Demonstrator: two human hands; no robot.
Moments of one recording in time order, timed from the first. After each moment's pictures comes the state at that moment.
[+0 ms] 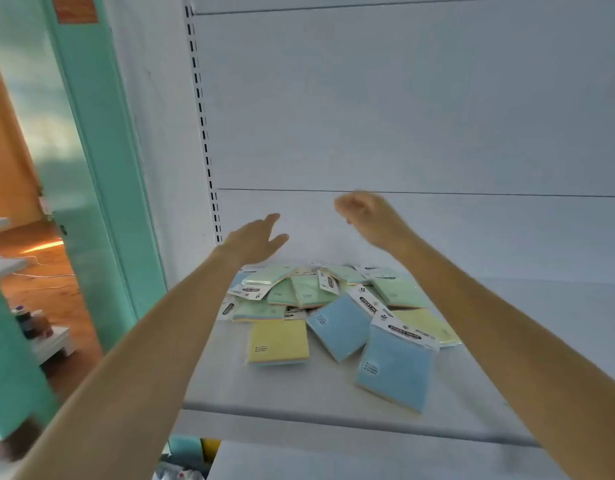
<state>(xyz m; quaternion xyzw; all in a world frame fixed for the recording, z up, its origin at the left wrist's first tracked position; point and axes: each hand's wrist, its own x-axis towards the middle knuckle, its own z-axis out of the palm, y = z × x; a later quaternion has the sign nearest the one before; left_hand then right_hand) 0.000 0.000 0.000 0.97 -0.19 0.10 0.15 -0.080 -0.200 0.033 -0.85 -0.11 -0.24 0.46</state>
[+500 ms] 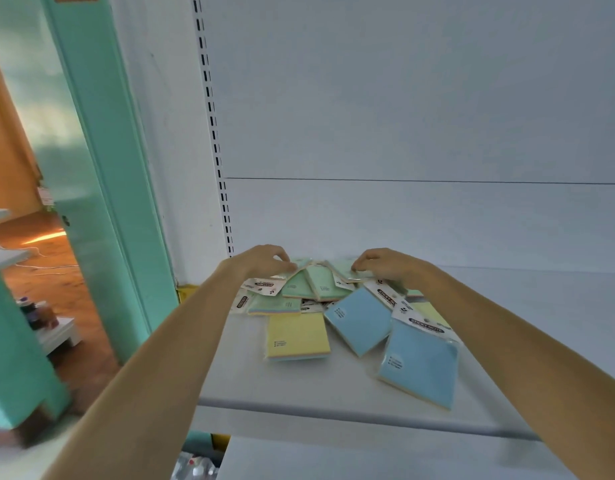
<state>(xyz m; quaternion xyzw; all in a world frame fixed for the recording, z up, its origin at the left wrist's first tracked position) 0.014 0.018 -0.040 0.96 -0.17 -0.09 0.19 -0.055 -0.217 -0.034 -0.93 0.04 0.07 0.36</state>
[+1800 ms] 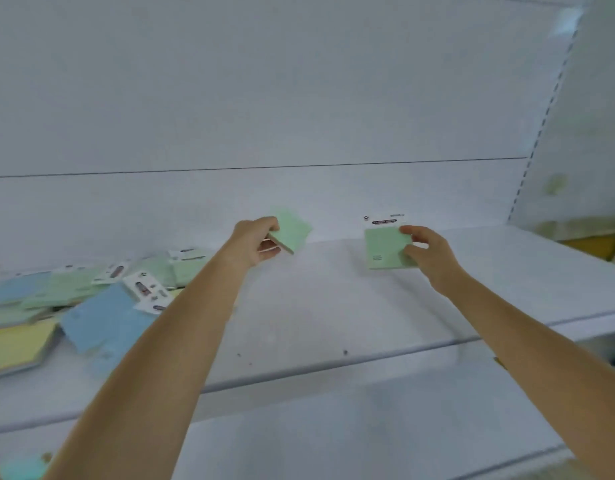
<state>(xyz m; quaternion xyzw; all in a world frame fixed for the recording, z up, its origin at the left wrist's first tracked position) -0.121 -0.330 -0.020 0.65 -0.07 -0.18 0.73 -0.269 -0.568 -0.060 -0.76 0.22 -0.31 0.53</state>
